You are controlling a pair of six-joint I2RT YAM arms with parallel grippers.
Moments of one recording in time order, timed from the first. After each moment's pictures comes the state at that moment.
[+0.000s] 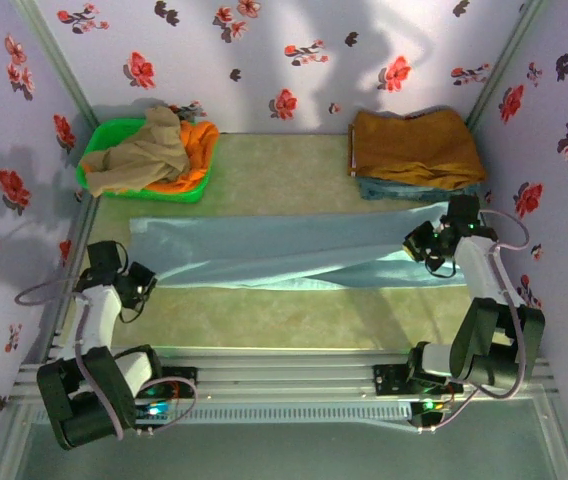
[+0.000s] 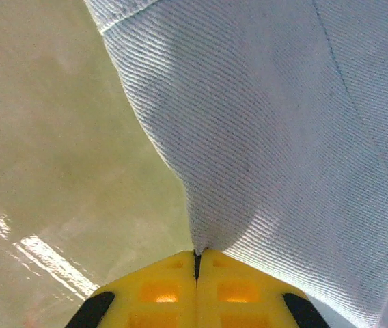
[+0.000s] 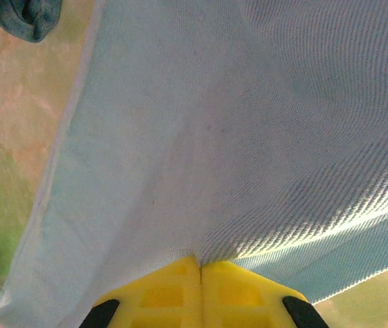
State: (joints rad) left arm 0.29 1.03 0.51 -0.61 0.24 -0.80; right arm -0.22 1.31 0.86 -0.71 -0.43 0.71
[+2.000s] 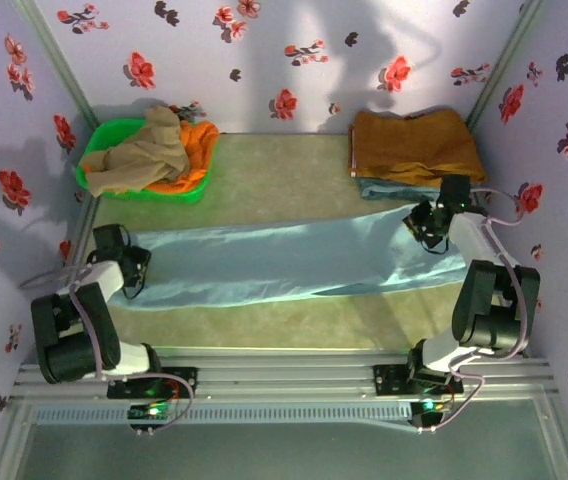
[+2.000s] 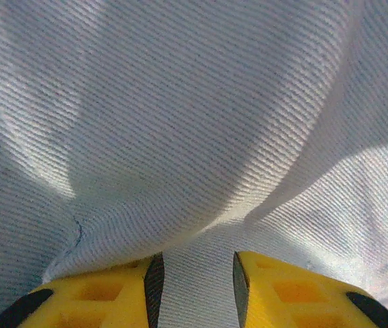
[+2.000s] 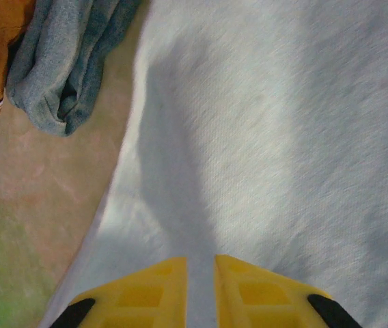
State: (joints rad) left arm 0.29 1.36 0.56 -0.21 0.09 -1.01; right arm -0.16 1.52 1.01 -0.57 -0.31 0.78
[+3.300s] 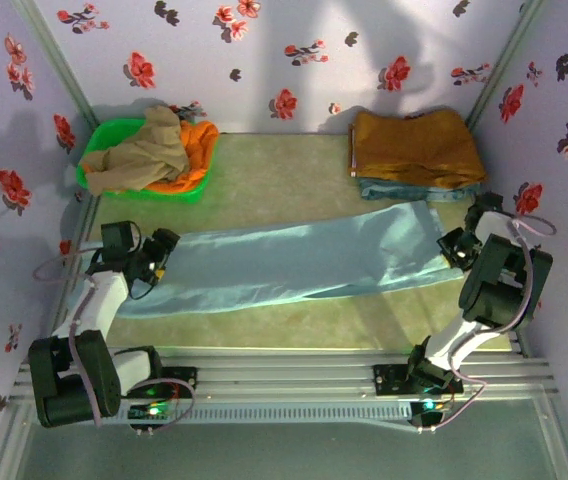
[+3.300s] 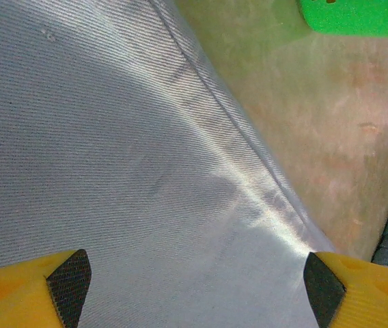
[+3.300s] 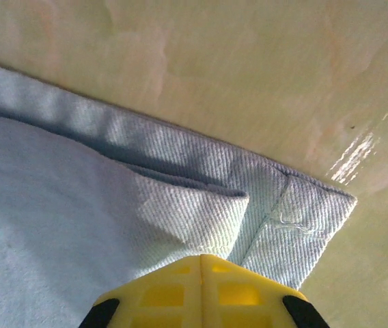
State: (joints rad) left arm 0.11 1.14 0.58 -0.33 0.35 -0.90; right arm -0.42 1.68 1.06 -0.78 -0.10 0.66
